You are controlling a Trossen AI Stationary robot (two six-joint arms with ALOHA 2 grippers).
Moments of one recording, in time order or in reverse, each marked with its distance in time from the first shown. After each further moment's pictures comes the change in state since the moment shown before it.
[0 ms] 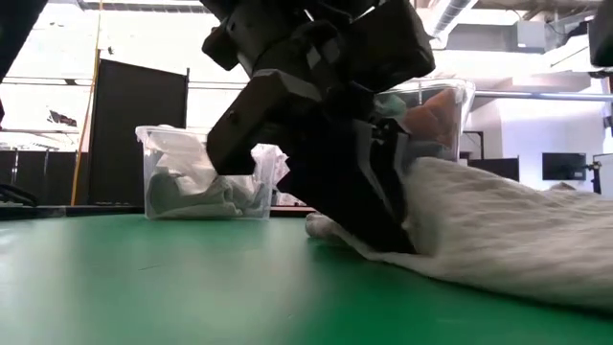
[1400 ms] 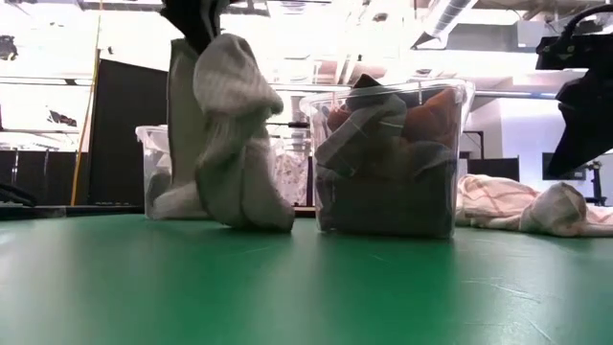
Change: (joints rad) left arm 0.085 -0.687 -0.008 -0.941 -0.533 -0.103; right arm -0.107 -0.131 -0.001 -0.964 0.349 0.545
